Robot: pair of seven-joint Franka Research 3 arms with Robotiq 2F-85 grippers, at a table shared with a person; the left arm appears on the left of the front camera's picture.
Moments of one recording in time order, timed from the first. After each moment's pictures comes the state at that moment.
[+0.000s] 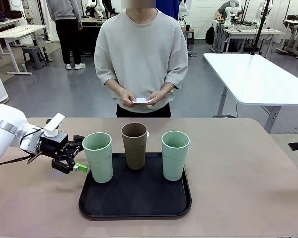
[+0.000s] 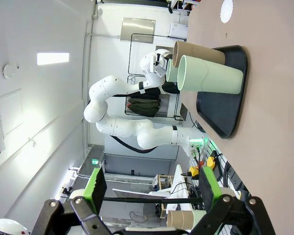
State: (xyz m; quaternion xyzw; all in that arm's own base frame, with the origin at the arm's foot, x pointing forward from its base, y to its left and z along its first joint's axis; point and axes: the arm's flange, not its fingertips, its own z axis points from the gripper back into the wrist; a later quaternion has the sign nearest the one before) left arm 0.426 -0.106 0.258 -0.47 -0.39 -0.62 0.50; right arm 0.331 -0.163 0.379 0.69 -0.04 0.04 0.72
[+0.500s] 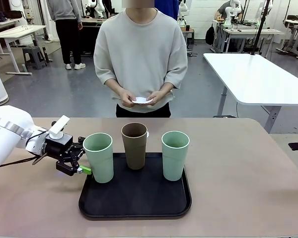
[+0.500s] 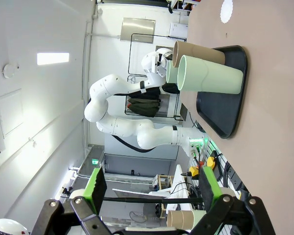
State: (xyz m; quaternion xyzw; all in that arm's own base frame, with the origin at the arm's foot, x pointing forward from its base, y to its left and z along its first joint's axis) left arm 0.427 -0.120 0.252 -0.47 -0.38 -0.63 0.48; right arm 0.331 -0.163 0.379 0.69 -0.04 0.04 0.72
